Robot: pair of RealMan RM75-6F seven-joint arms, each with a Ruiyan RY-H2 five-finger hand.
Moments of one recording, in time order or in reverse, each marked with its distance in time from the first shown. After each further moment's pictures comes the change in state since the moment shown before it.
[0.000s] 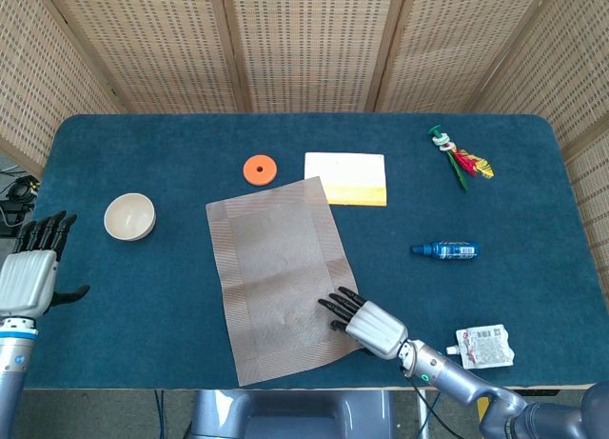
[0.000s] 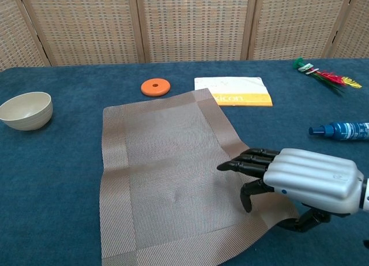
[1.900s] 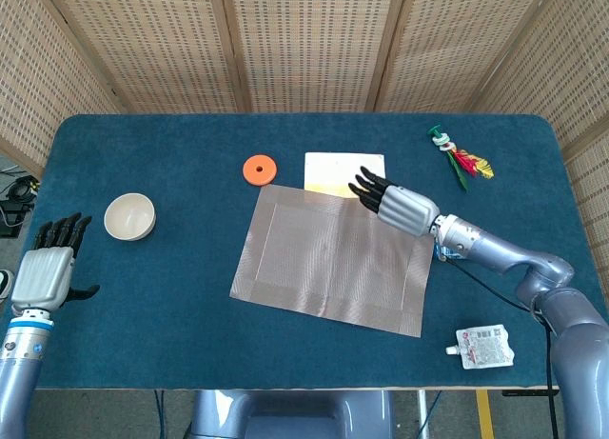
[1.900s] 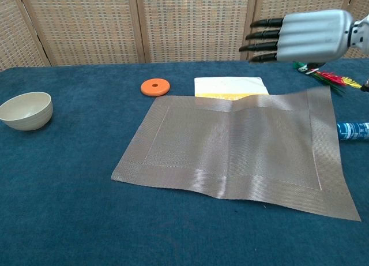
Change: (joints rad) left arm -0.048 -0.052 -0.016 0.041 -0.090 -0.082 0.077; right arm 0.338 0.068 0.091 0.747 -0.143 0.082 -0.186
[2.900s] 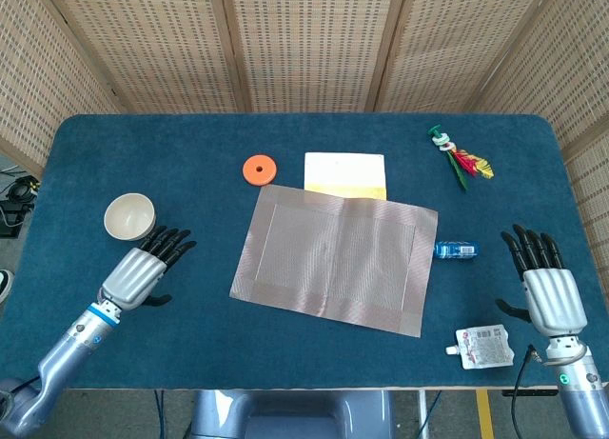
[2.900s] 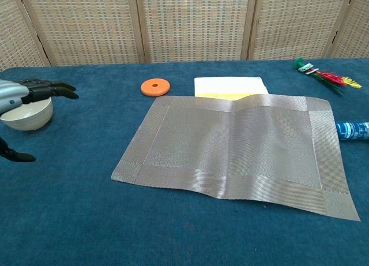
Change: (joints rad) left arm -0.190 -0.249 0.117 0.474 0.562 -0.160 -0.402; right arm -0.712 0.318 0.060 -0.986 0.567 0.310 0.175
